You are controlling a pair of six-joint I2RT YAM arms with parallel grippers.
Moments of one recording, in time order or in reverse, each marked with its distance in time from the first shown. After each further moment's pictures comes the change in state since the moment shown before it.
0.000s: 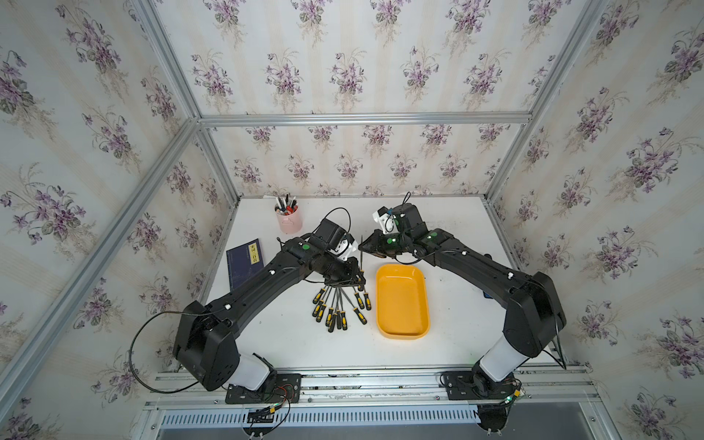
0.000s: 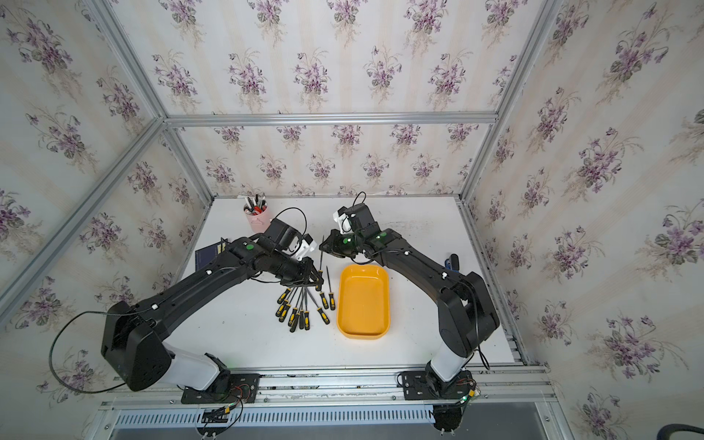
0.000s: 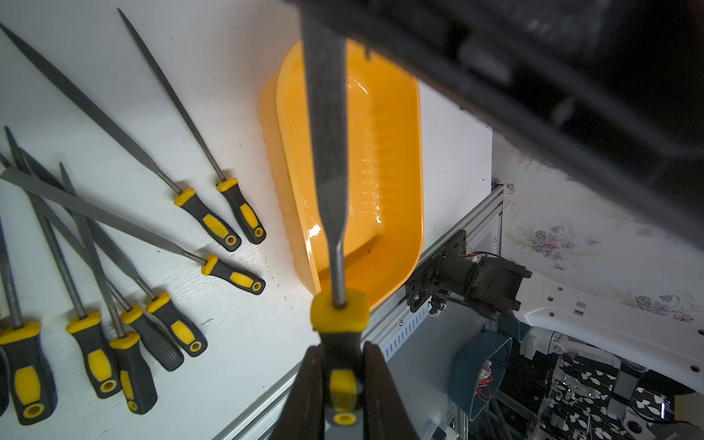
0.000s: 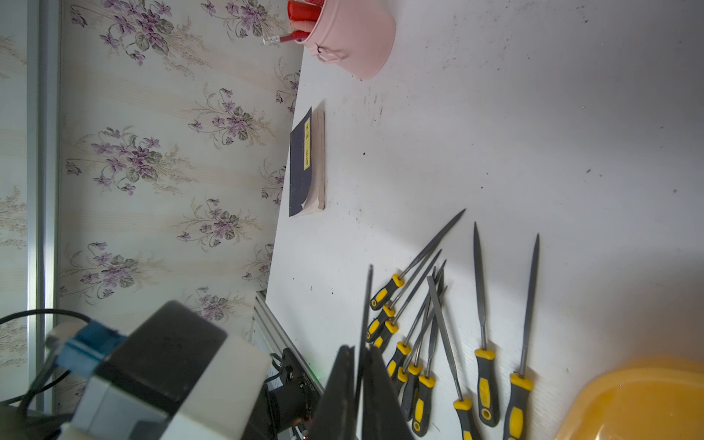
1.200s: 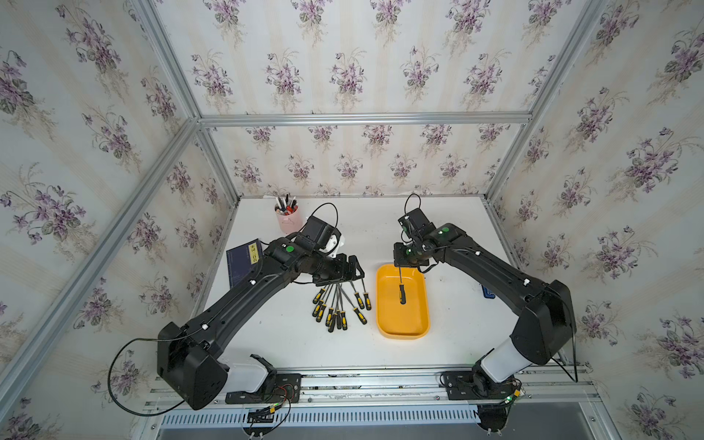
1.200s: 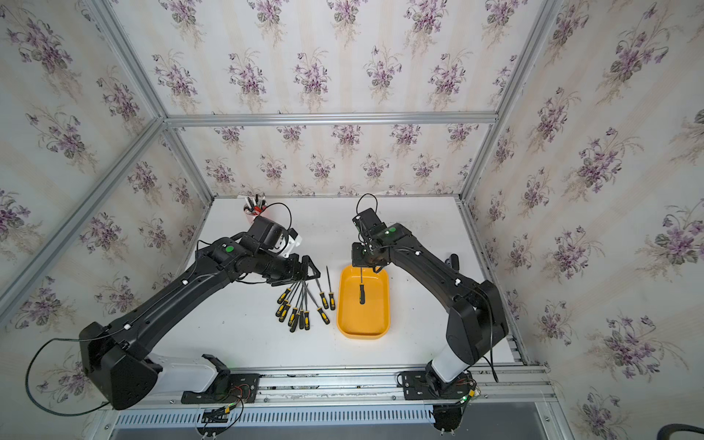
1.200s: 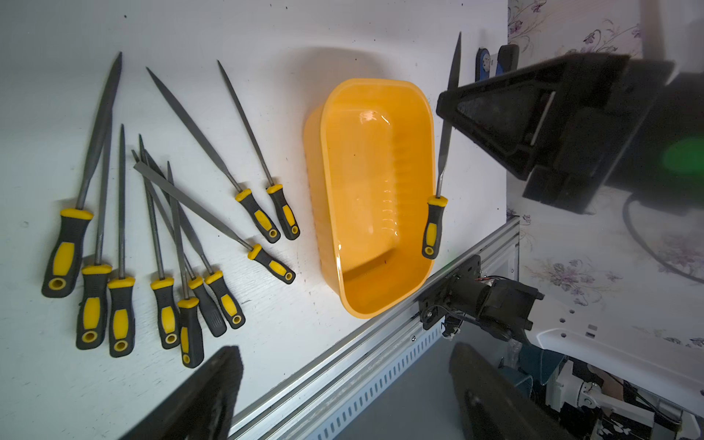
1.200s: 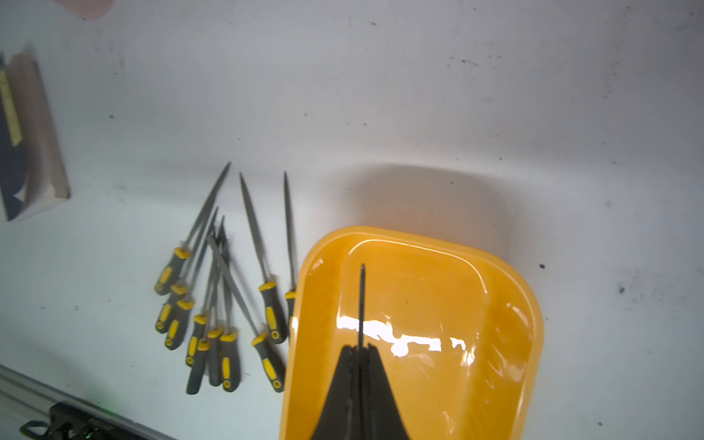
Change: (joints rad) left arm 0.030 -0.112 0.029 -0.102 -0.123 -0.022; right arm -0.034 -0.072 0.016 -0.542 0.483 -0.231
